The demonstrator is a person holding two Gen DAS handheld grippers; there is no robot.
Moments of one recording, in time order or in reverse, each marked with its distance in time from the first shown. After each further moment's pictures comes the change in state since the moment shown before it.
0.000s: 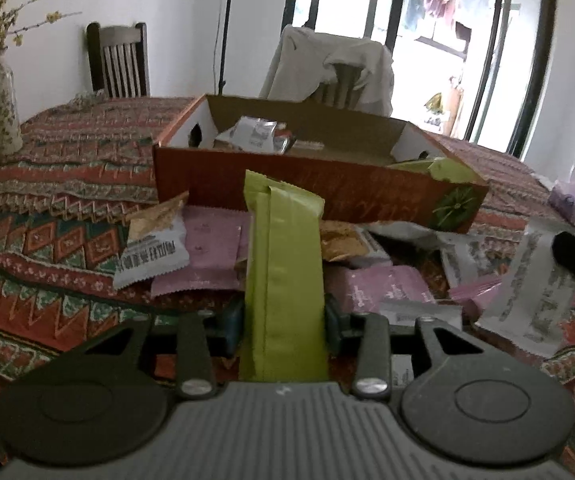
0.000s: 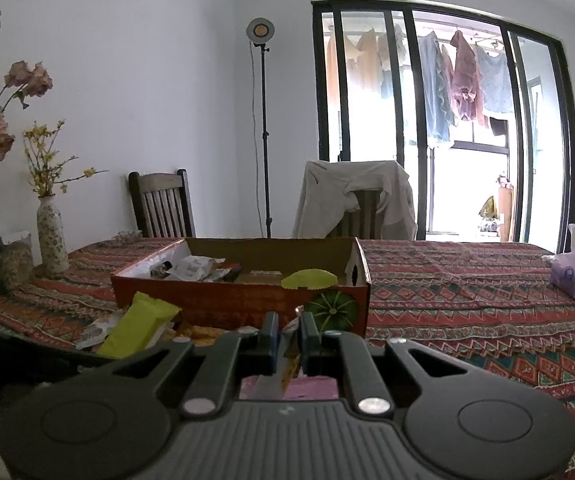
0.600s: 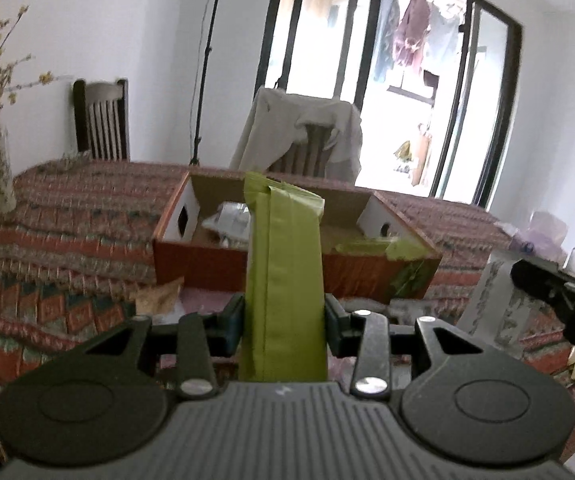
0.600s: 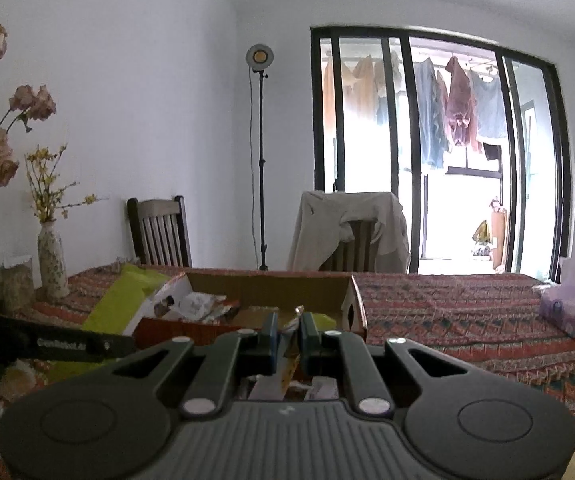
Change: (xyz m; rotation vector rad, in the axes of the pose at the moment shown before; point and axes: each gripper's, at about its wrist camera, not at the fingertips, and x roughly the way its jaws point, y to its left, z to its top) left arm -0.054 0.003 0.033 0.021 -0.169 -0.089; right arm -0.020 0.009 0.029 -0.013 -0.085 -0.024
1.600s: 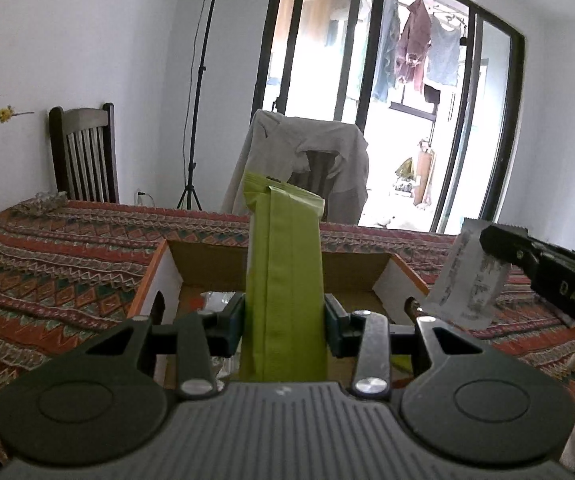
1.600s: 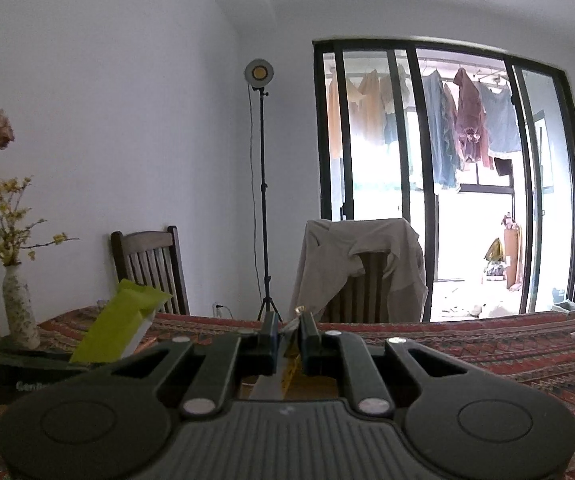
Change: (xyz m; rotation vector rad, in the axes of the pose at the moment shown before) left arm 0.101 0.000 0.079 0.011 -0.042 0.006; right arm 0.146 -0.029 0.067 0.013 -0.055 0.032
